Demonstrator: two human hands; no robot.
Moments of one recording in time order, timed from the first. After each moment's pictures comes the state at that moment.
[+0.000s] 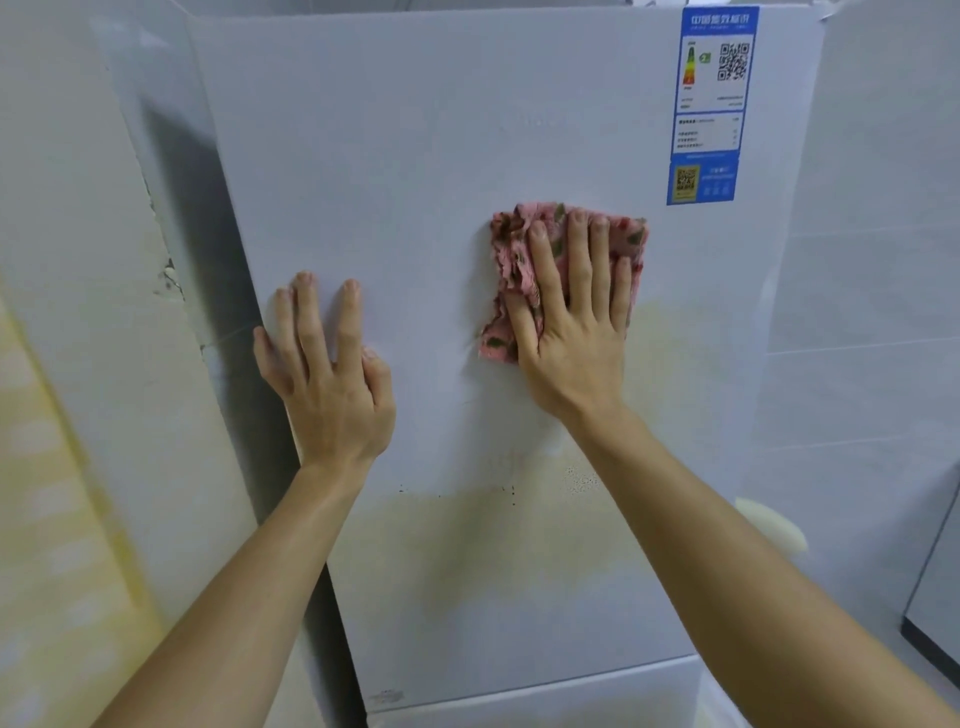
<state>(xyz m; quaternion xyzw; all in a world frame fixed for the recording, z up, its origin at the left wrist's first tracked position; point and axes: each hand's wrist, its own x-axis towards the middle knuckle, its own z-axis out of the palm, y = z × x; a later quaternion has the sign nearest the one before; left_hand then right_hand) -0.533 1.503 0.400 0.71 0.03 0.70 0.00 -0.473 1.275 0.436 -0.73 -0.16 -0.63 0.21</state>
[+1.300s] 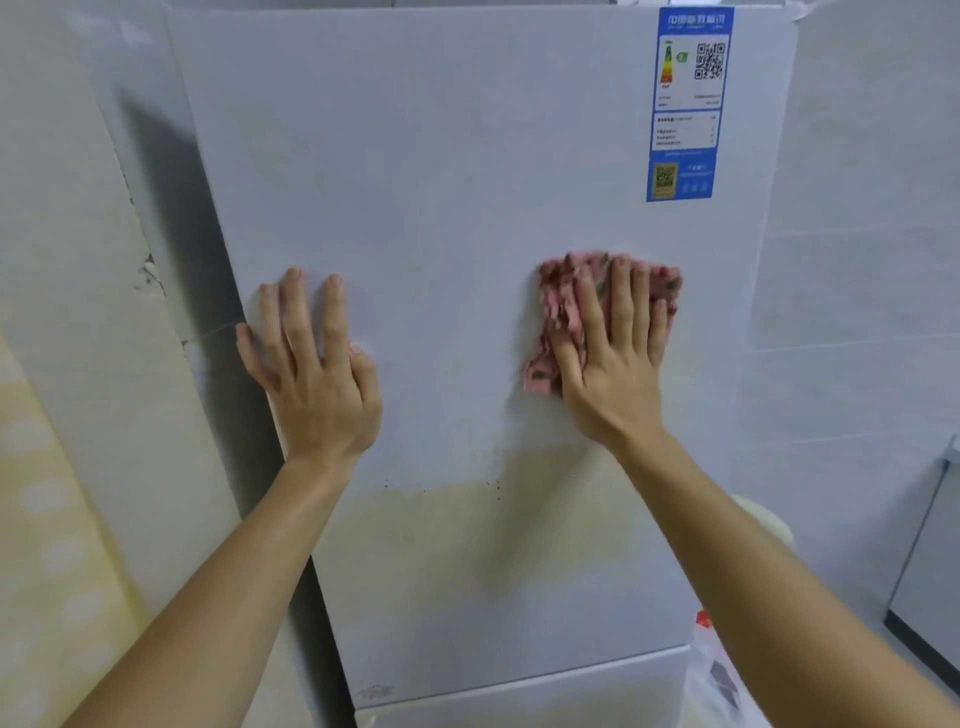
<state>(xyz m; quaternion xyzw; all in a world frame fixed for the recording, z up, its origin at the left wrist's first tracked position) -0.533 1.500 0.399 0.71 0.05 0.70 -0.03 -0.455 1.215 0.392 -0.77 -0.17 -0.57 0.23</state>
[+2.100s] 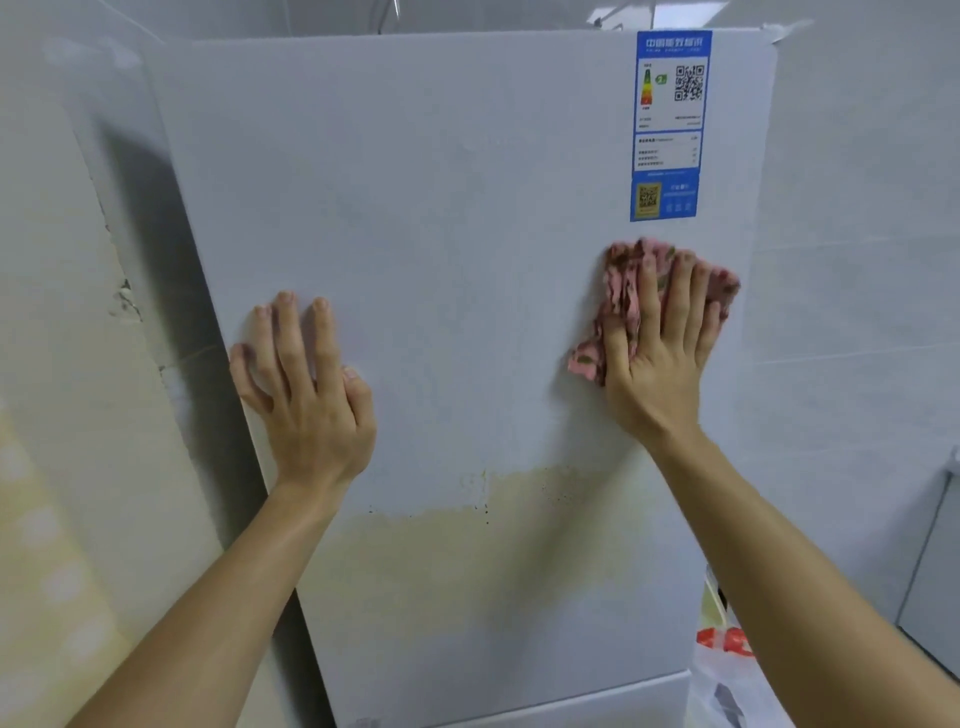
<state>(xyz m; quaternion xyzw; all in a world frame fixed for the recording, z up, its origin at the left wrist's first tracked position) -0.524 1.496 0.400 0.71 0.04 0.70 -0.04 -0.438 1.170 0.411 -0.76 -0.12 -0.56 0.30</state>
